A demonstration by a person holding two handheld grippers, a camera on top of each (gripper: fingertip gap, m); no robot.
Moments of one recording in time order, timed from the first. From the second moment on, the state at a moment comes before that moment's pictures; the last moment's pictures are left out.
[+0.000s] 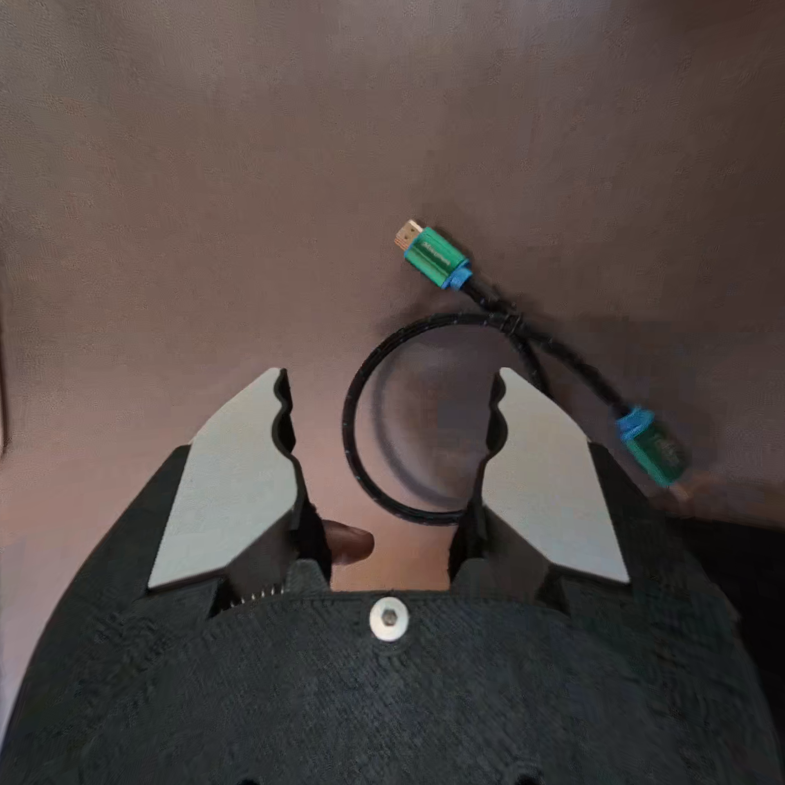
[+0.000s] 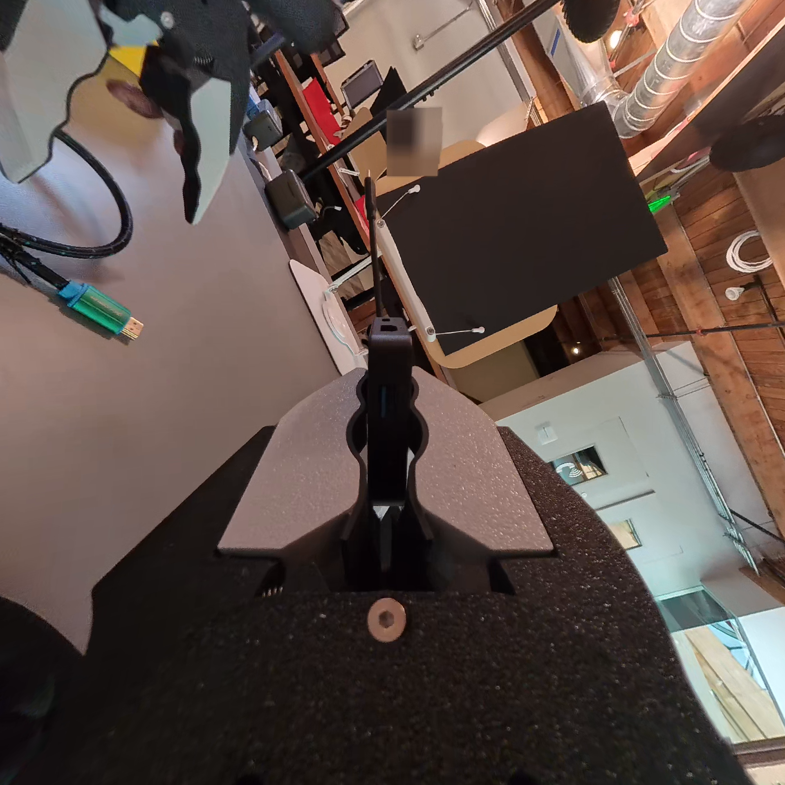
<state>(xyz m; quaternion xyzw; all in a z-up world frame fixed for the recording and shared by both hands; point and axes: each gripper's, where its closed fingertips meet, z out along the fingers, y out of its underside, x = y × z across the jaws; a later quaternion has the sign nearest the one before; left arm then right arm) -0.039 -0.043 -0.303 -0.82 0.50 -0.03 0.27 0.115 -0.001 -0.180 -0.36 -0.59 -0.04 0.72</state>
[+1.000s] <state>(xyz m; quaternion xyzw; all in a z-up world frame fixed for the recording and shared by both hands) 0.036 -0.071 -0.253 -0.81 0.25 -0.29 0.45 0.093 -0.004 -0.214 -0.39 -0.62 0.05 0.68</state>
